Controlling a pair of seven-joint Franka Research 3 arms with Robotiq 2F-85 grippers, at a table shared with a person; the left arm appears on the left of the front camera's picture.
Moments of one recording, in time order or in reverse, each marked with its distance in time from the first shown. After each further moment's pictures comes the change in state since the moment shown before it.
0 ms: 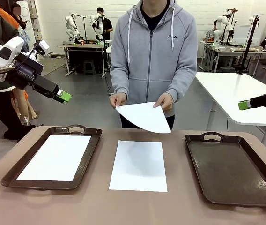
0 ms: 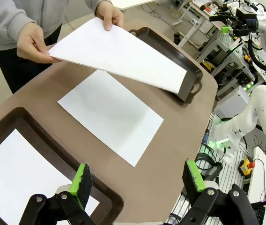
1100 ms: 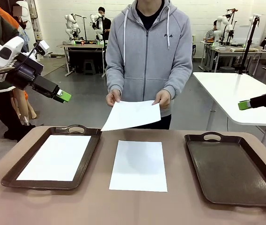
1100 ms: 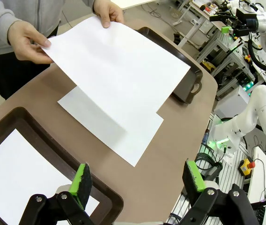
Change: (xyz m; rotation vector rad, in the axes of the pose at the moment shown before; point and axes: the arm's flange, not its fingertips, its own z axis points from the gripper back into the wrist) left arm 0.000 0.000 0.000 0.000 0.000 0.000; right arm 0.000 0.000 0.000 0.000 0.000 0.000
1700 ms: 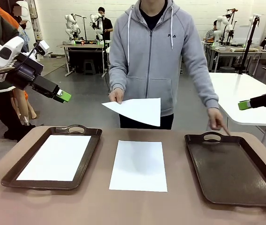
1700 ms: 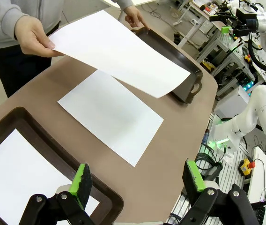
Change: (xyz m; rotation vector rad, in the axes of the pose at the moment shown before) left arm 0.000 0.000 0.000 0.000 0.000 0.000; right arm 0.000 0.000 0.000 0.000 0.000 0.000
